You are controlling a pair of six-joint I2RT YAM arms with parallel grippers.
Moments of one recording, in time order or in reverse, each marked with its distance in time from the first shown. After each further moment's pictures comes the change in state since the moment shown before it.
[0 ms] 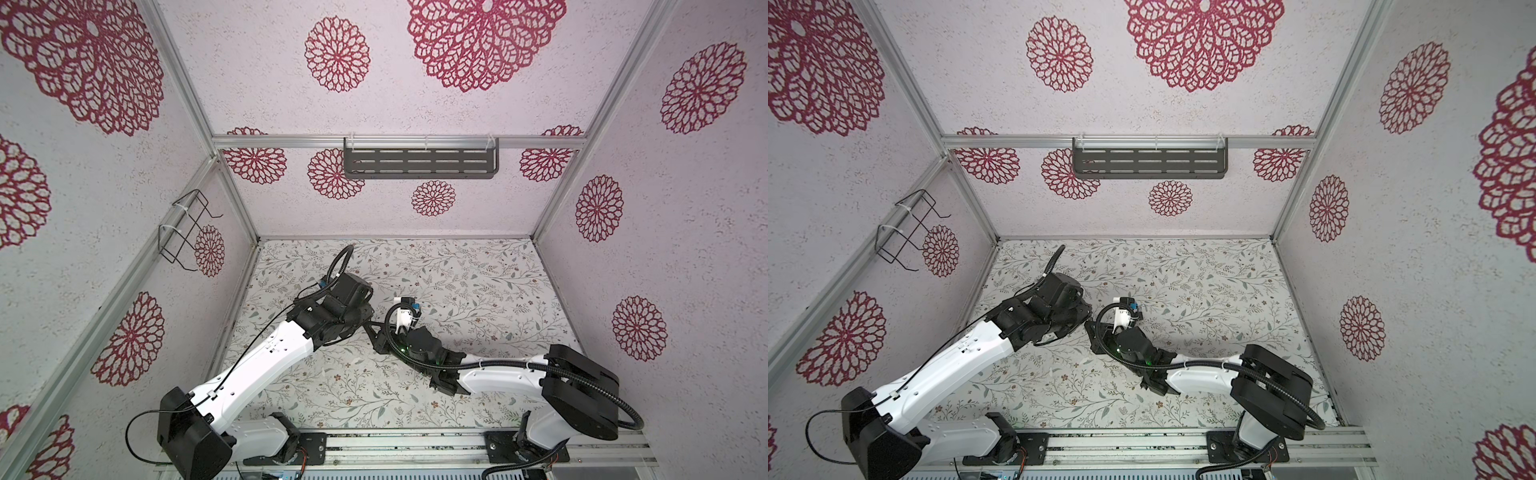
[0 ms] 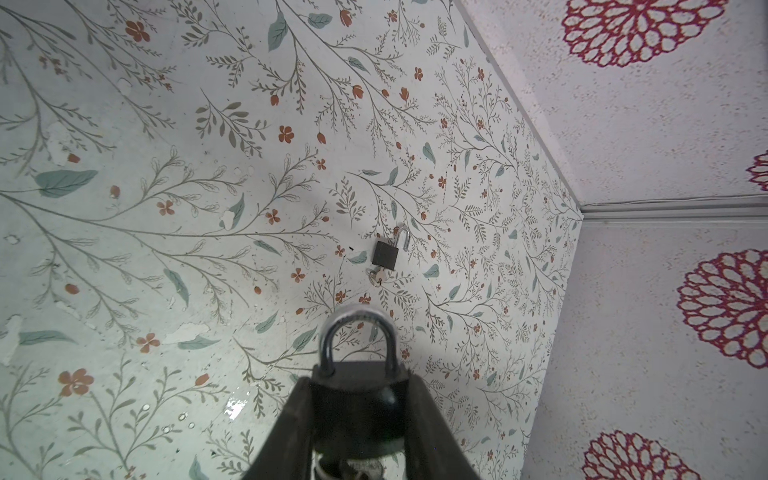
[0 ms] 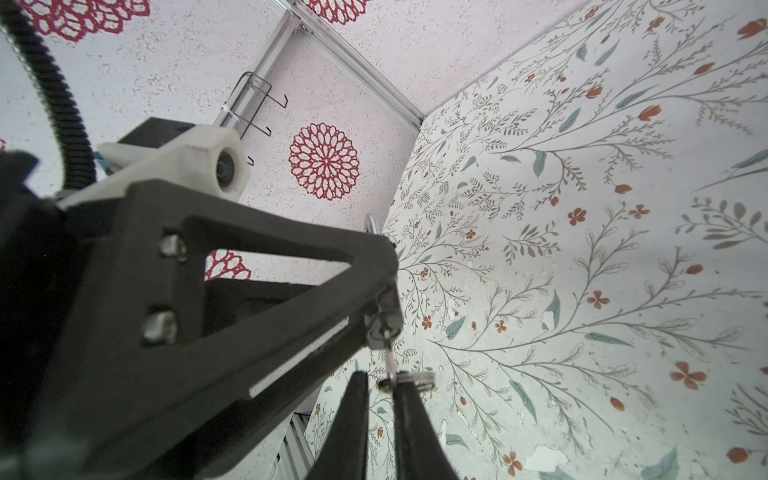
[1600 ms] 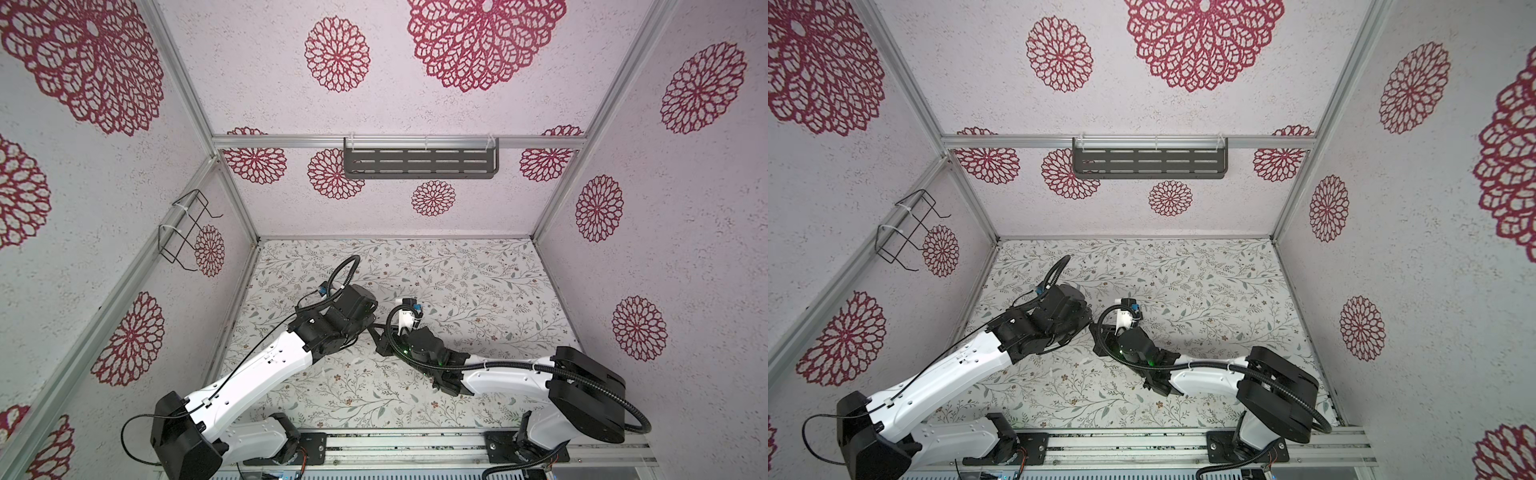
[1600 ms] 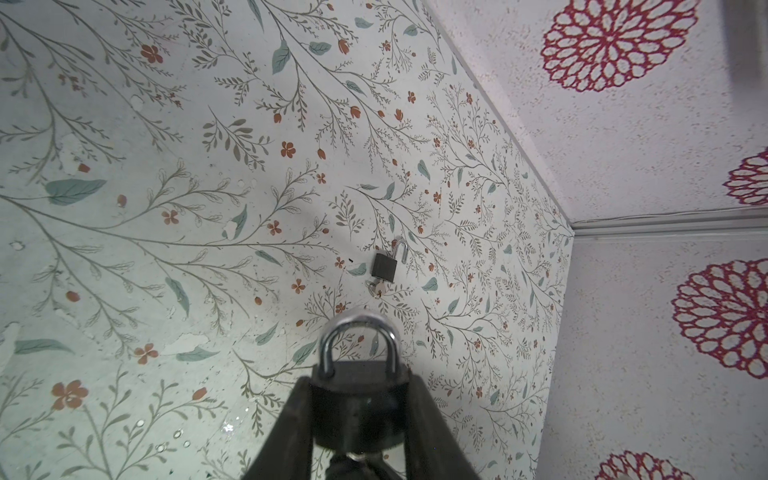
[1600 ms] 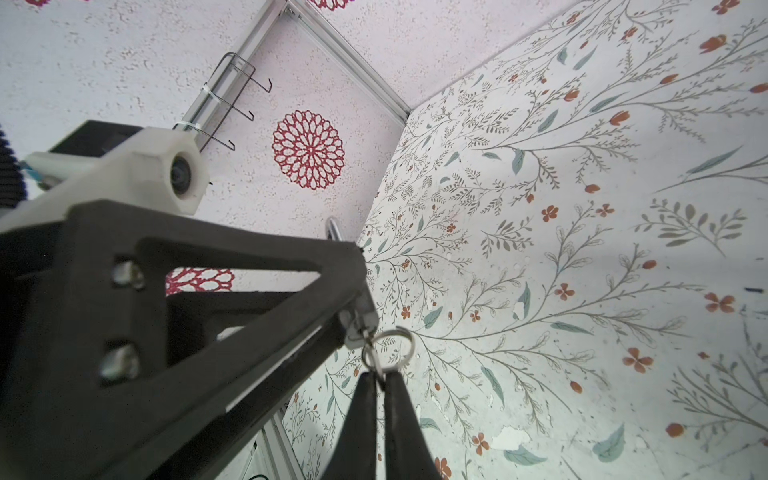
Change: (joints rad) left arm -0.097 -0.060 -0.077 0.056 -0.109 -0.062; right arm -0.016 -0.033 -0.017 -0.058 -0.010 -0.055
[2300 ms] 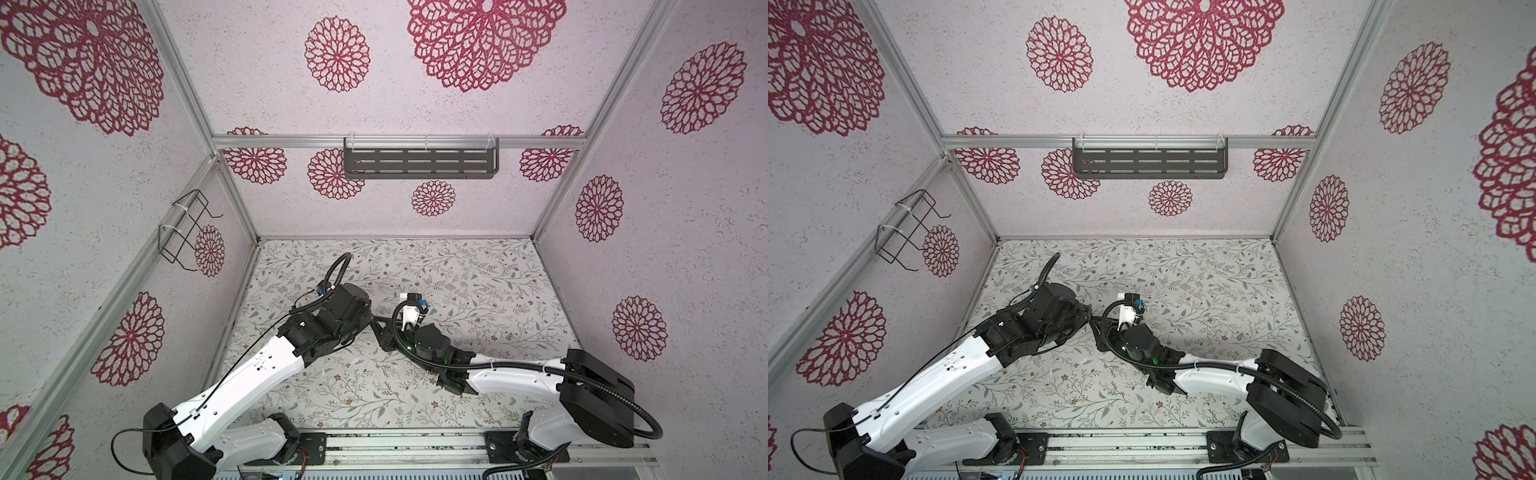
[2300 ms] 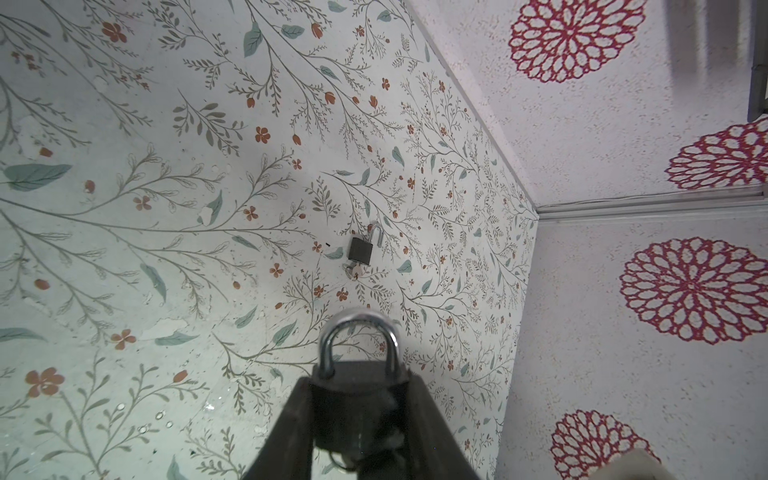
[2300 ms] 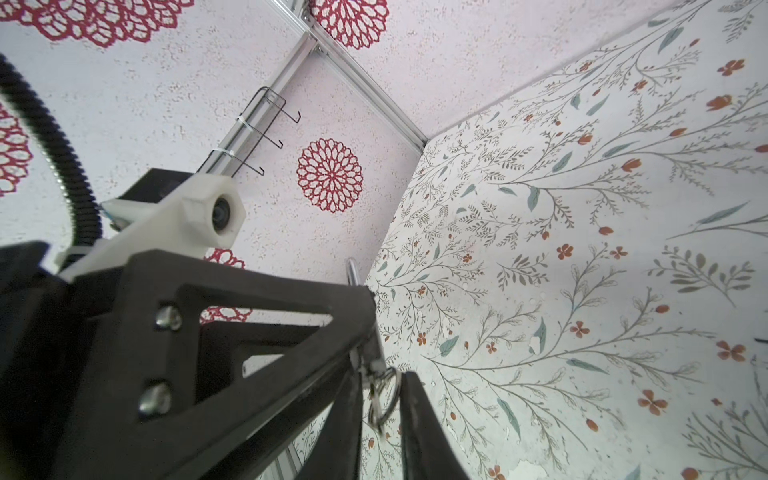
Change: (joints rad) left arm 0.038 -0.048 0.002 0.005 0.051 0.021; right arm -0.011 -0.049 0.000 0.029 0.016 -0.031
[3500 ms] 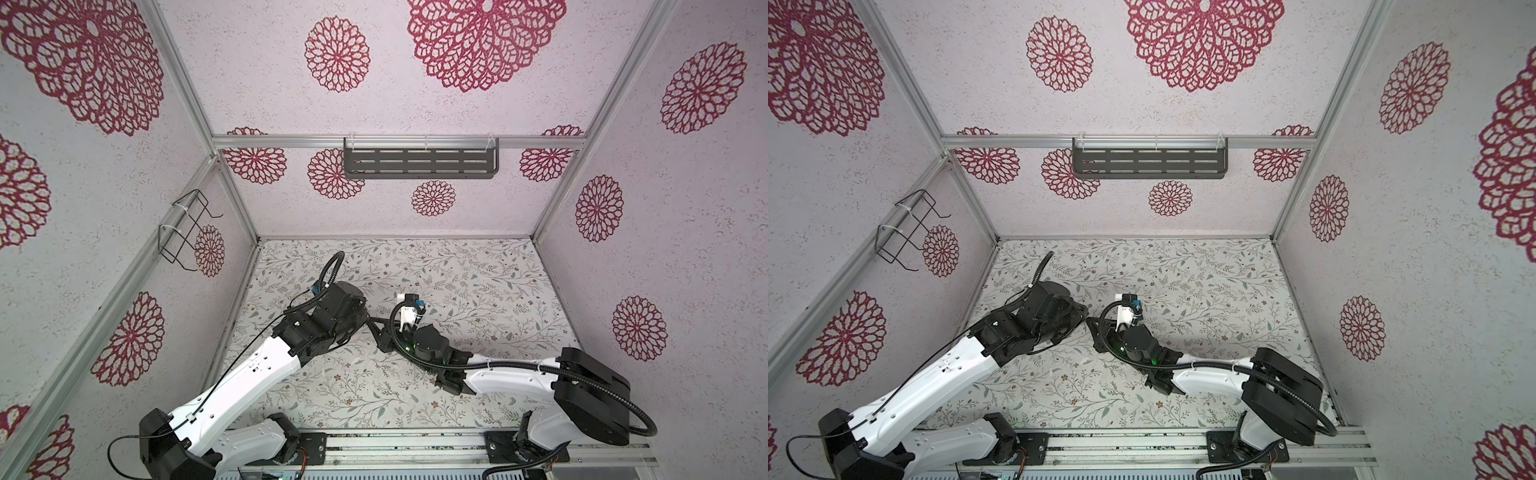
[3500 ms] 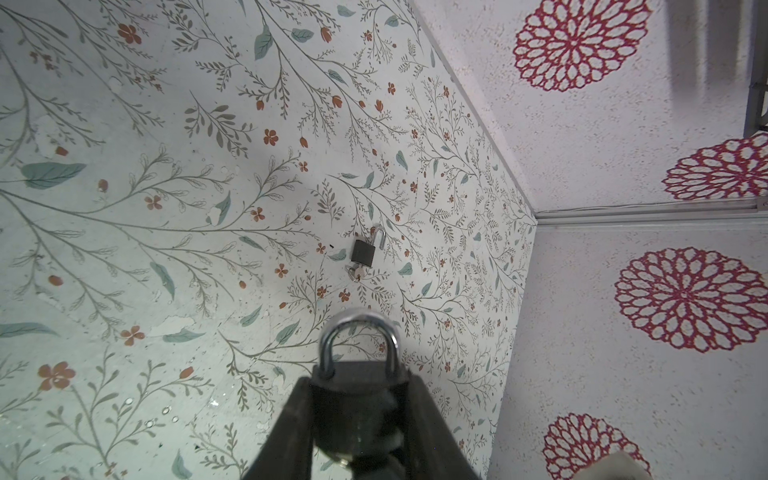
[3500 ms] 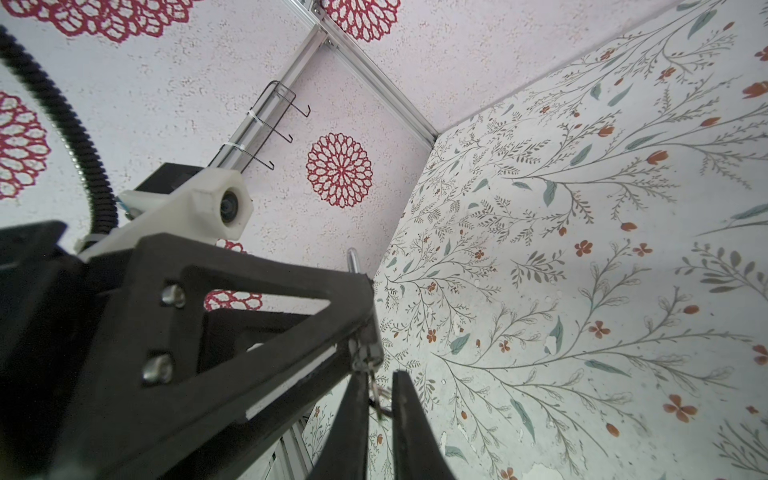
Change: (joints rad) left arm 0.033 -0.019 0.000 -0.014 0.029 -0.003; right arm 0.007 0.030 0.000 0.045 -0.037 0.015
